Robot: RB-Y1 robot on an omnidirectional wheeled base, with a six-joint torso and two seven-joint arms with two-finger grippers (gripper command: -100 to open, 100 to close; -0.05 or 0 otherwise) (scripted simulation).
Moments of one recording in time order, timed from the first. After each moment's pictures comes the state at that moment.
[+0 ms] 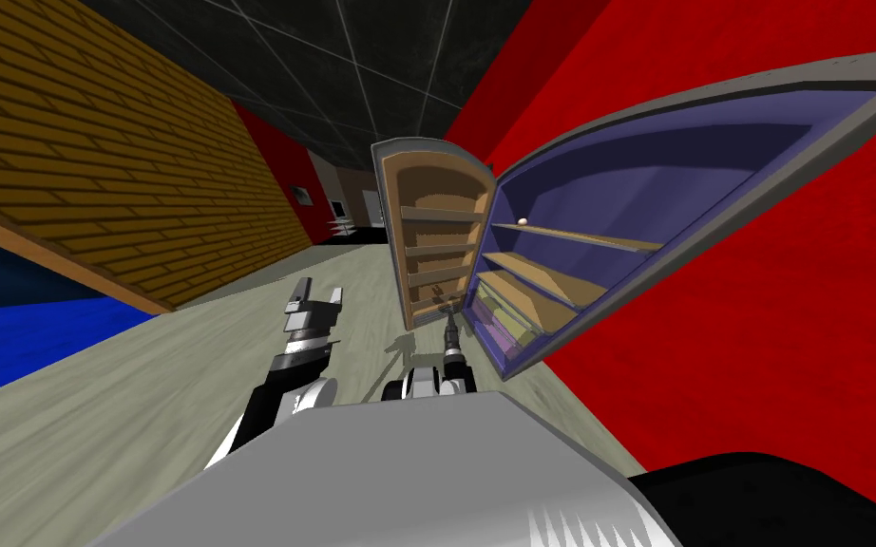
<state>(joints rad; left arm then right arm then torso) 0.55 0.04 0.01 -2.30 0.10 -0.40 0.09 0.38 0.04 0.40 -1.57 -0.59 -0.47 -2.43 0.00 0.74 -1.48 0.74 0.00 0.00</state>
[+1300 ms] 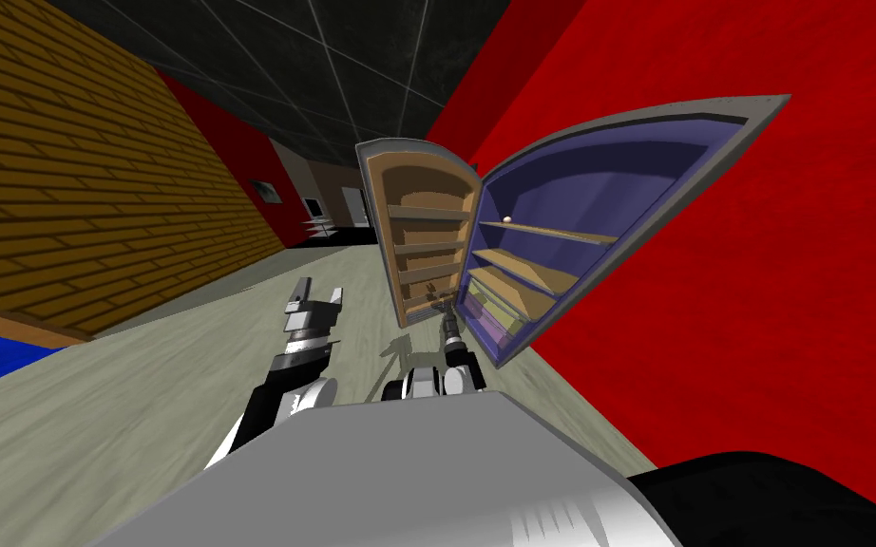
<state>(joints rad) 0.55 0.04 0.01 -2.30 0.10 -0.40 0.09 0.40 0.05 0.37 -1.80 -0.66 -0.20 -2.33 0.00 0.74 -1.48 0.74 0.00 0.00</state>
